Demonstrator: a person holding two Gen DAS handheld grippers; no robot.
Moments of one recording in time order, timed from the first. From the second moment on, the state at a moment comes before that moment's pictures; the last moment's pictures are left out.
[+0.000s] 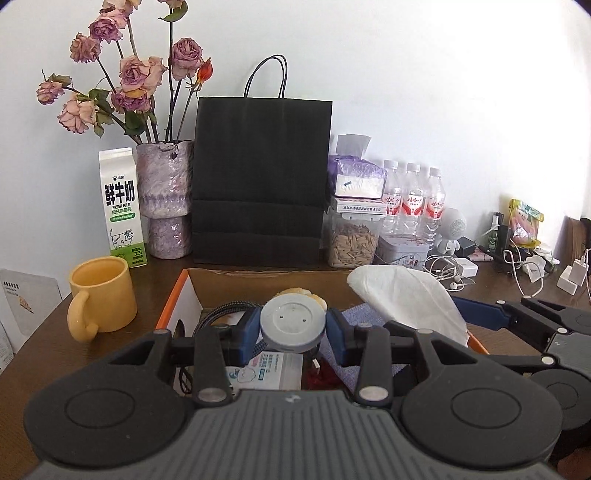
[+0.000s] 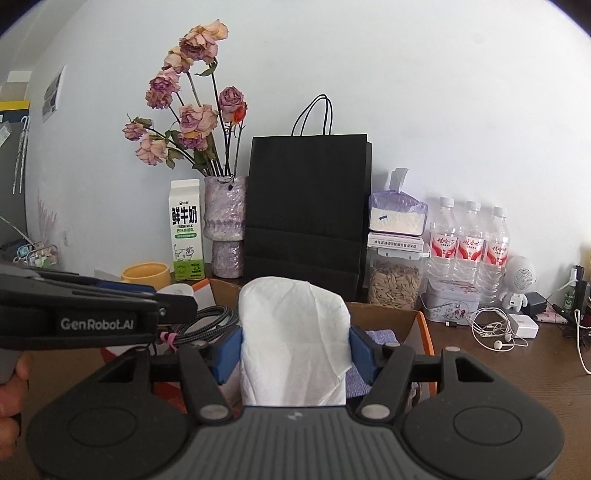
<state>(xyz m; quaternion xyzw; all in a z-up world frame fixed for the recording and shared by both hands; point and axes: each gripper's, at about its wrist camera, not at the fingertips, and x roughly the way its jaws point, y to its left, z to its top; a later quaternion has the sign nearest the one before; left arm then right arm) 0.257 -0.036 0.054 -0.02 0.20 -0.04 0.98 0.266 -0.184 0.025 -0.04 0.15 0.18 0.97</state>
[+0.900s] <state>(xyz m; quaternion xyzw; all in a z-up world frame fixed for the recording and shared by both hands) 0.328 -0.030 0.027 0.00 0.21 -0.04 0.98 0.337 -0.188 -0.008 -0.04 0.20 0.17 0.96</state>
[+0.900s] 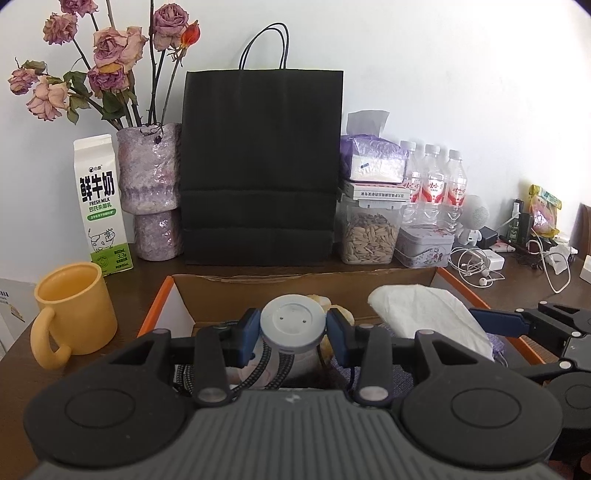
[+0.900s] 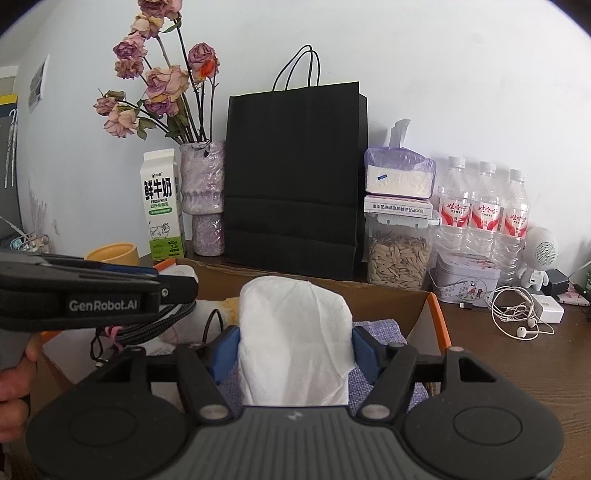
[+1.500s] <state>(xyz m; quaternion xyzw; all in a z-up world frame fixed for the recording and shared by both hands) 0.320 -0.021 0.022 -0.01 0.20 0.00 0.98 0.335 -0.188 -0.010 -0.03 0.21 0.16 0.96</state>
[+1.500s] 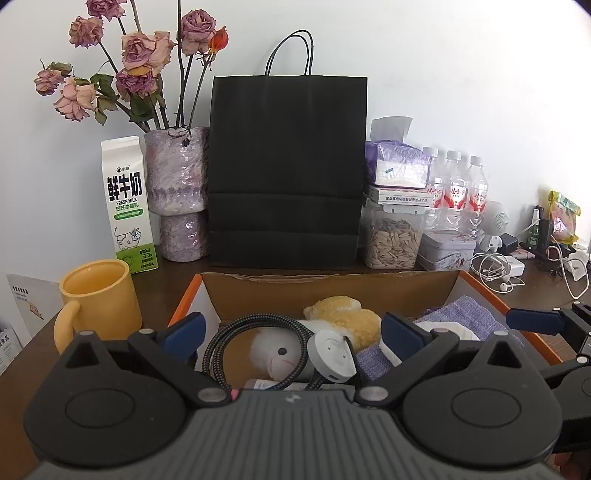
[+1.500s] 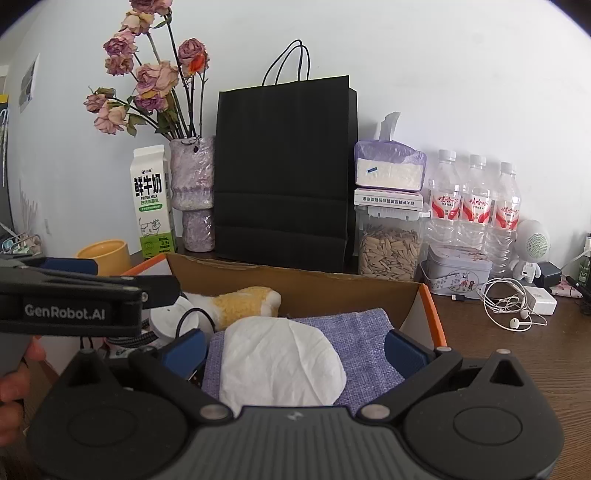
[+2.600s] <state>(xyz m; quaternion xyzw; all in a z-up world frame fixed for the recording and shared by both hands) 0.195 0.009 -0.006 -0.03 0.20 0.02 0.98 0.224 -0.200 -0.026 -0.05 0.20 0.17 0.96</state>
